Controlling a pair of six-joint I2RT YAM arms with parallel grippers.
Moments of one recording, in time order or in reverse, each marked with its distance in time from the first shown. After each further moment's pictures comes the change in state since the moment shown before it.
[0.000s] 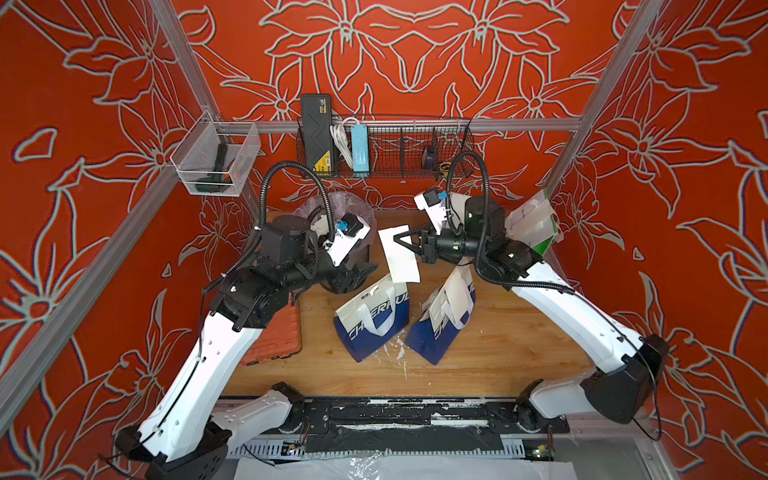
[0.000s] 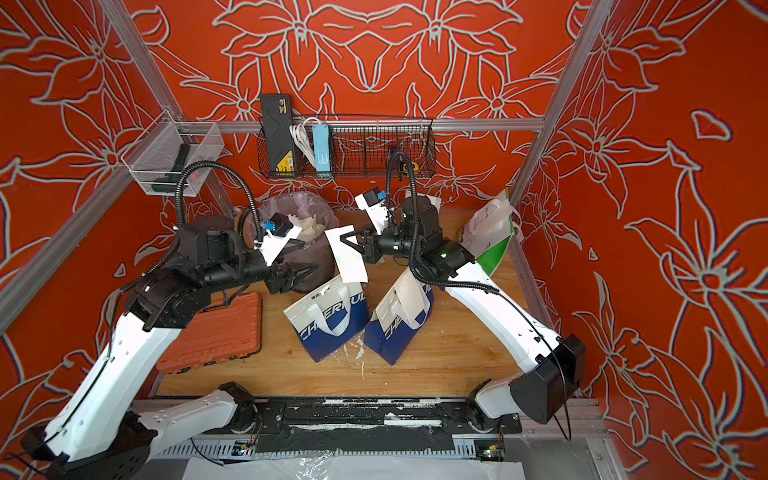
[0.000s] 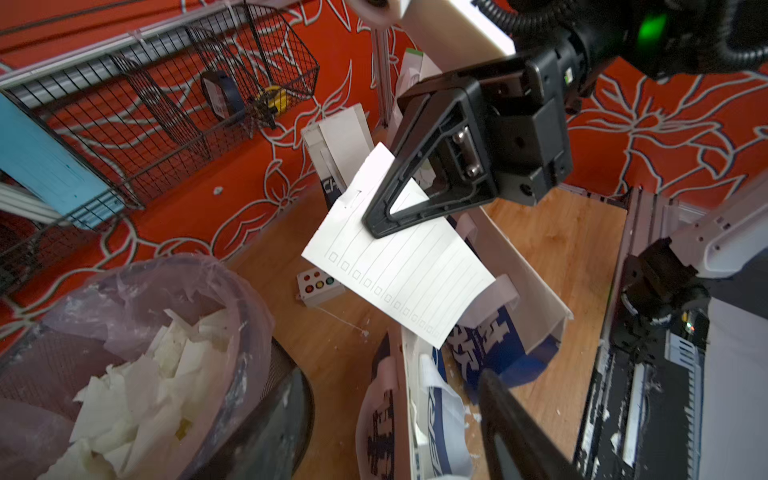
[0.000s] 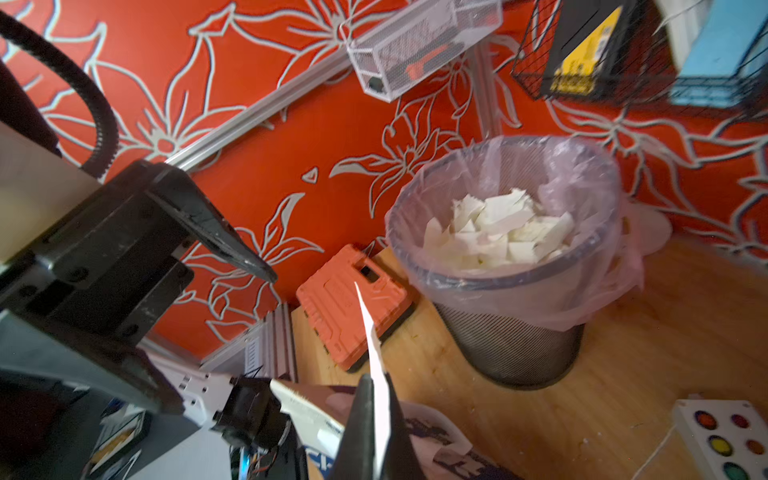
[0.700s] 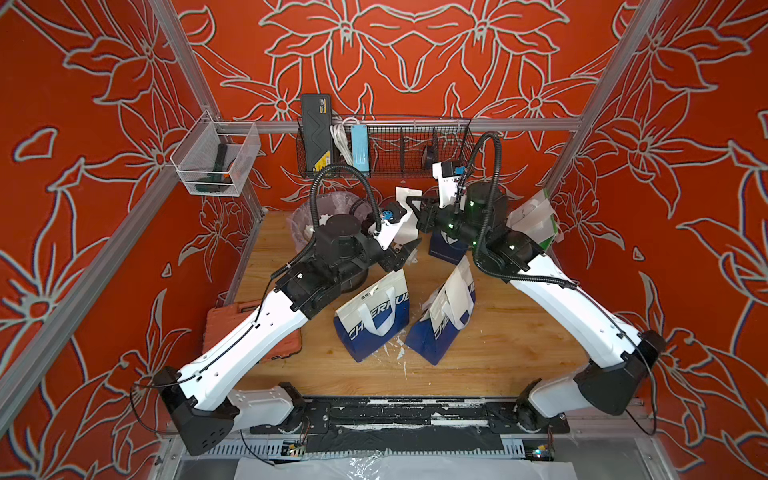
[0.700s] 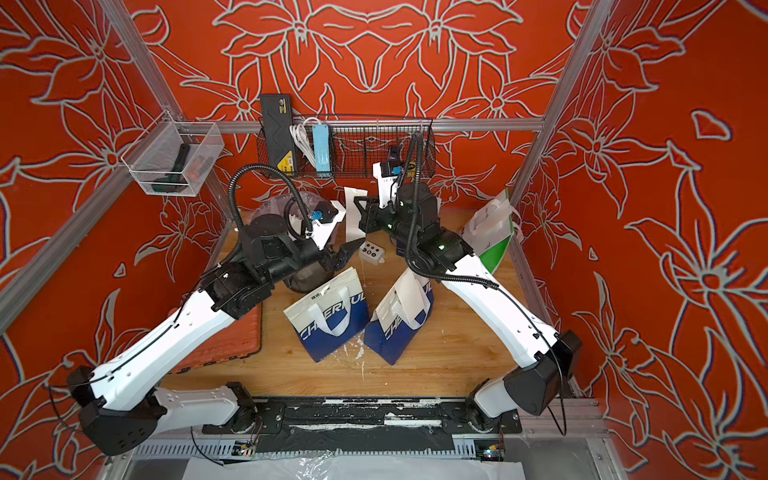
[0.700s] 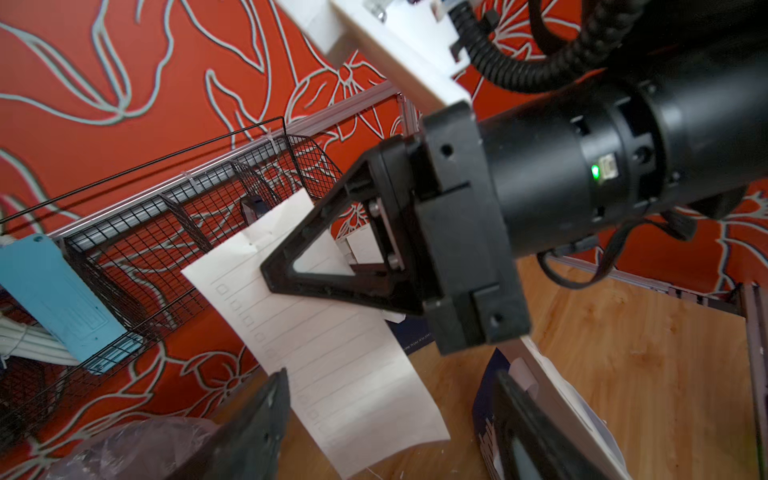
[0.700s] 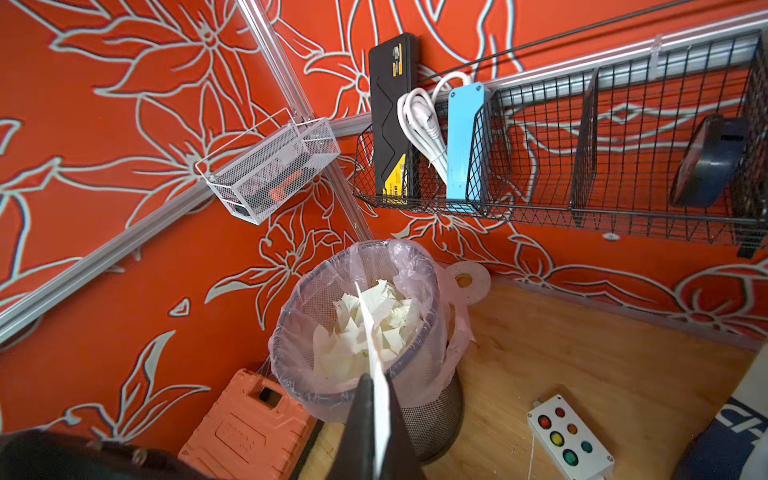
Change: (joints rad) left arm -0.263 0.158 -0.118 0.541 -0.365 -0.031; right arm 0.045 0.058 0.145 -0.005 0.519 0.115
